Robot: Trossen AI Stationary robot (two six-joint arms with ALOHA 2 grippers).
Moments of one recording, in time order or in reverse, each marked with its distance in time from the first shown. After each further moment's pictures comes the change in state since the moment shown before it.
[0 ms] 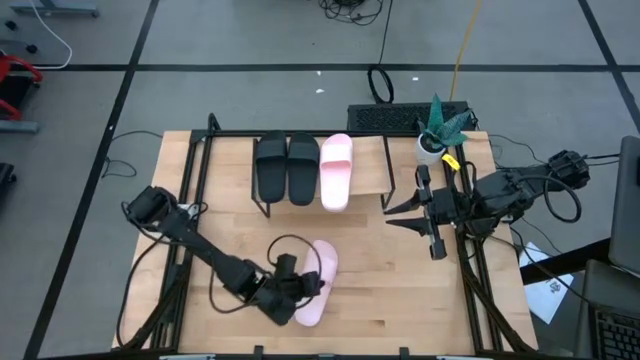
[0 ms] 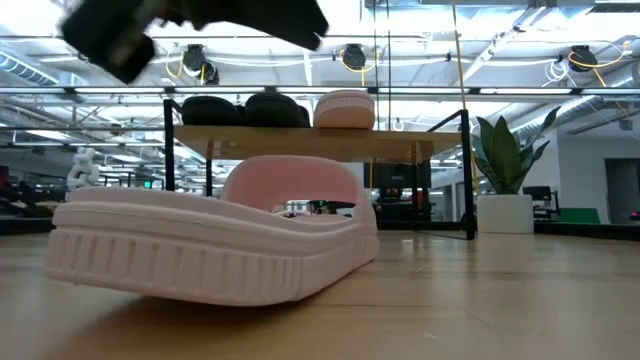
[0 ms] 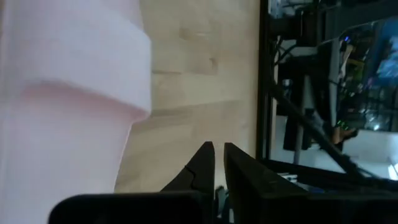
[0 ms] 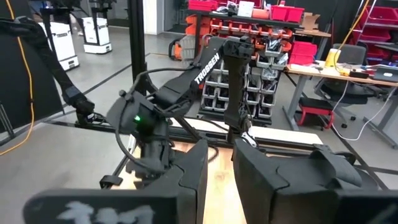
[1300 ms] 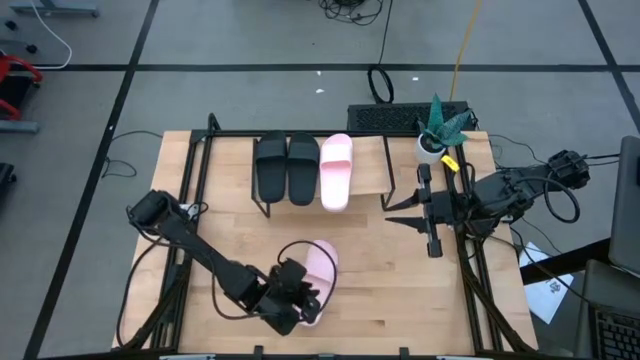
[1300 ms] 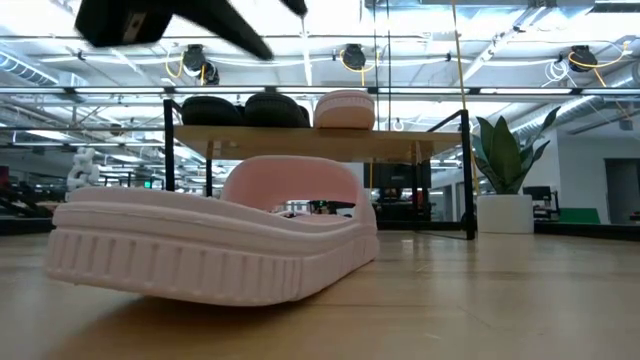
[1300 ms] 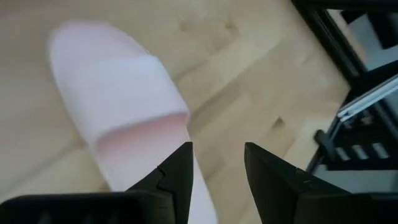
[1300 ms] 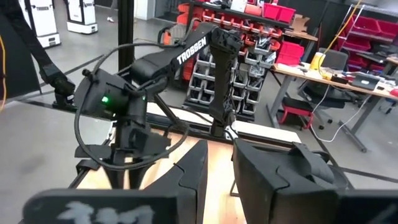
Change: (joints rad) left arm -0.019 0.040 0.178 -0.358 0.086 0.549; right arm 0.002 0.000 0.000 -0.037 0.051 -0.087
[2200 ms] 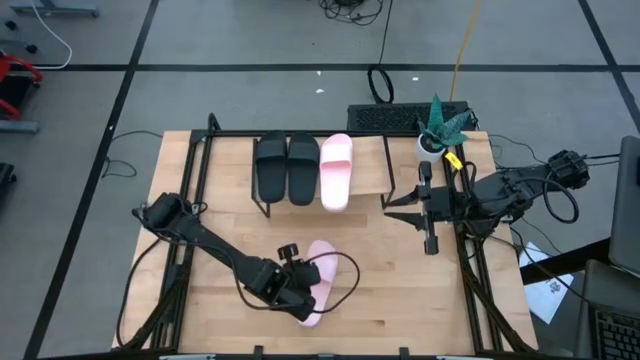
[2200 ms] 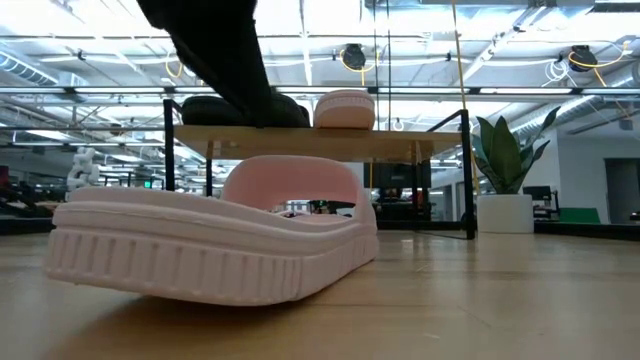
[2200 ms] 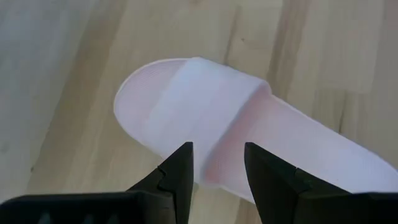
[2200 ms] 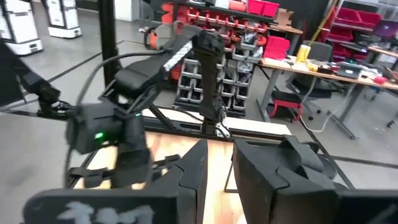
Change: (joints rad) left arm 0.092 0.087 0.110 -0.295 0.097 0.760; right arm 0.000 0.003 0.000 0.000 0.062 0.048
